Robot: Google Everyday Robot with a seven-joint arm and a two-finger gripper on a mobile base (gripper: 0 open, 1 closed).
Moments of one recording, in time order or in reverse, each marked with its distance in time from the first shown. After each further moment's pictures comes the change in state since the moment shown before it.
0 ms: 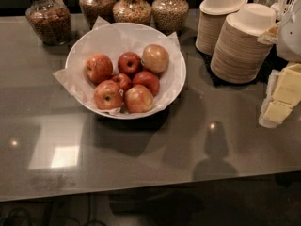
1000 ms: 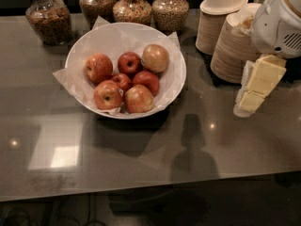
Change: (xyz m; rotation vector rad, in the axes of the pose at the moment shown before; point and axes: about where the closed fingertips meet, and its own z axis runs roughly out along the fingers) arm -0.046 -0.010 0.007 -0.001 -0.114 -0.080
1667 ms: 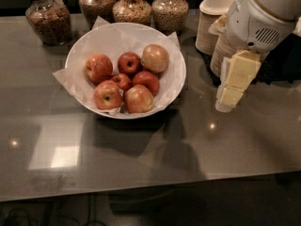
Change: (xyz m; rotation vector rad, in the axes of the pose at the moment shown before) arm -0.036 -0.005 0.016 -0.041 -0.014 -0.082
